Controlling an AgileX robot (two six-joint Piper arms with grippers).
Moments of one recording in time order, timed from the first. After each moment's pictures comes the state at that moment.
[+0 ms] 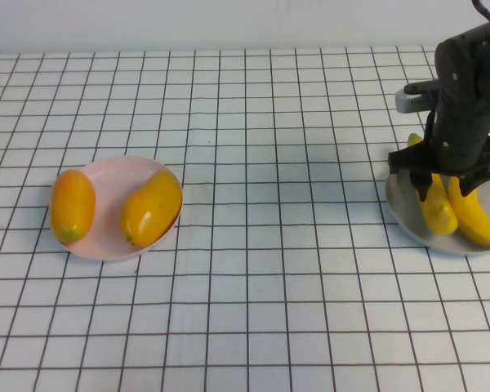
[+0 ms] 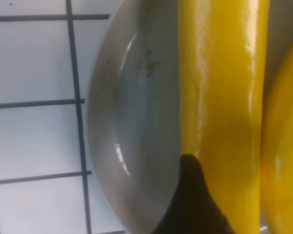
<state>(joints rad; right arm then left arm) 0.28 2.06 -1.69 -0.22 1.15 0.39 -0.01 -0.01 0.03 0.10 0.38 -0.06</state>
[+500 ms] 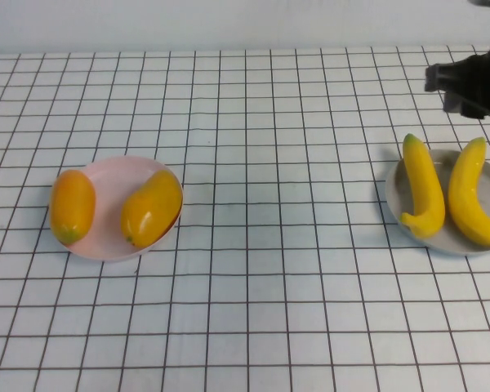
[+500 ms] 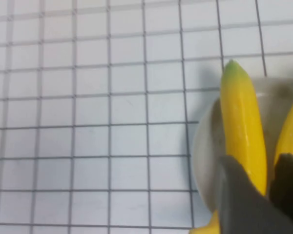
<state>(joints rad) 0.30 1.48 -1.34 -0.08 0.75 0.39 -0.01 -0.01 0.03 0.10 0.38 -0.06</state>
